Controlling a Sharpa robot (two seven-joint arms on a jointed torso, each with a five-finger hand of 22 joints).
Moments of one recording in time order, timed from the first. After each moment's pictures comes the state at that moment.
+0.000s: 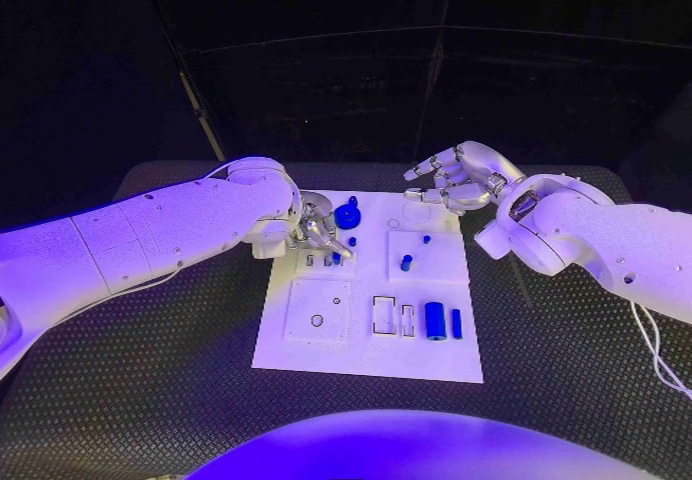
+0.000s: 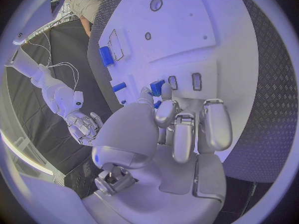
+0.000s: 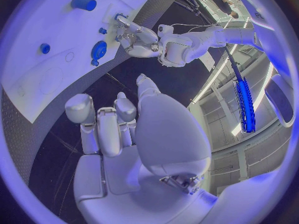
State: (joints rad) left arm 1.21 -0.60 0.02 1.31 -1.08 0.31 -0.52; left_hand 1.29 0.09 -0.14 0.26 0.05 0.97 0.05 0.54 0.48 1.33 -0.01 1.22 1.10 1.47 -0.07 1.56 1.31 0.08 1.39 0.04 1.39 1.23; right arm 1.14 -0.82 0.07 1.53 -0.90 -0.32 0.05; right_hand 1.42 -0.08 -0.04 0.24 0.30 0.90 0.16 0.12 0.07 1.28 0.07 1.15 1.09 1.46 0.00 1.41 1.26 0.10 1.19 0.11 1.30 0.95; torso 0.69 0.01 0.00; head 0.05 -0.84
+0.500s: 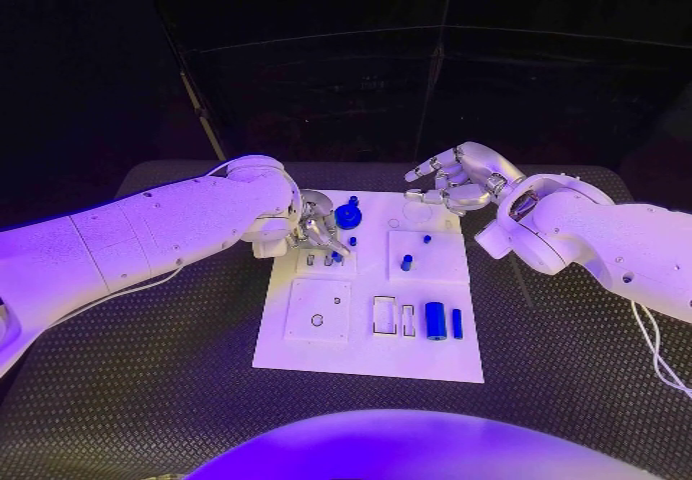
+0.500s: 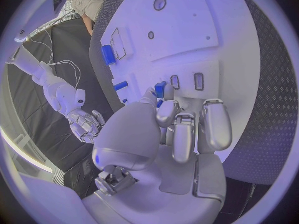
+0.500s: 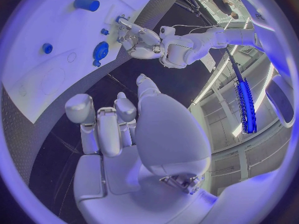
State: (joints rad) left arm 1.21 -0.60 0.02 1.31 -1.06 0.31 -0.52; left_hand 1.40 0.08 0.08 0.22 0.05 0.94 0.05 0.53 0.50 1.32 -0.02 1.22 1.10 1.47 -0.07 1.56 1.31 0.08 1.38 0.04 1.39 1.24; right arm 1.14 -0.82 0.07 1.52 -0.91 -0.31 0.05; right_hand 1.42 -0.08 -0.04 0.24 0.31 0.90 0.16 0.12 0.07 1.28 0.07 1.15 1.09 1.46 0.00 1.41 1.26 0.10 1.19 0.11 1.30 0.95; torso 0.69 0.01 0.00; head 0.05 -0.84
